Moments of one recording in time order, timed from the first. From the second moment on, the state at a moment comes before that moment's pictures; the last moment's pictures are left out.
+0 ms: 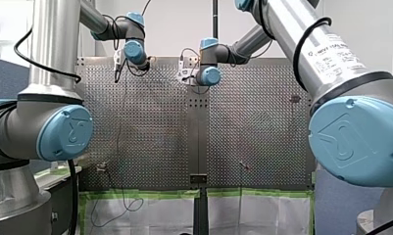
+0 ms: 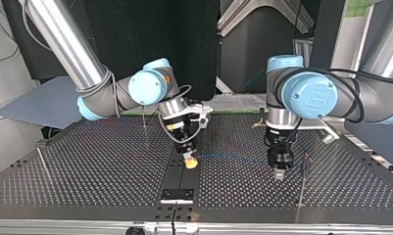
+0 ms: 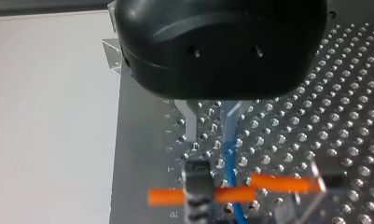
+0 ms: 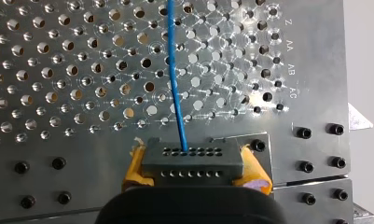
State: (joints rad) left arm -0.17 -1.66 -1.54 -3.03 -1.79 -1.45; right arm 2.30 -0.96 1.09 -0.25 1.56 1.66
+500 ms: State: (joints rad) left arm -0.18 -1.66 -1.54 -3.03 -1.77 -1.46; right arm 2.30 -0.96 1.09 -0.25 1.56 1.66
